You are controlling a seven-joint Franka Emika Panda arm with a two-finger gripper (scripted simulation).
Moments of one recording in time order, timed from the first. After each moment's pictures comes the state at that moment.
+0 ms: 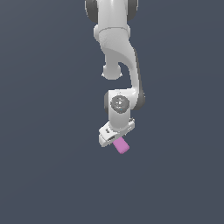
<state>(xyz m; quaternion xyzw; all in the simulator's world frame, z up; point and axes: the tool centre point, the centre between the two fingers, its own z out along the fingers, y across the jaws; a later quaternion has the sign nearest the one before) 0.028 0.029 0.025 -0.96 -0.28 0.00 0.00</state>
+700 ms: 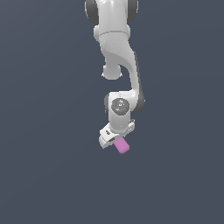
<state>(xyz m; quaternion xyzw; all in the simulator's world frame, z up) 0.030 0.030 0.014 -0.96 -0.28 0.00 0.00</state>
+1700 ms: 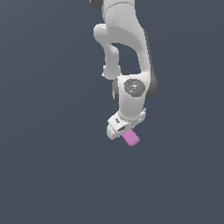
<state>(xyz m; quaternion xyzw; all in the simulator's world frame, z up) 0.020 0.070 0.093 -0.96 -0.28 0.00 0.00</state>
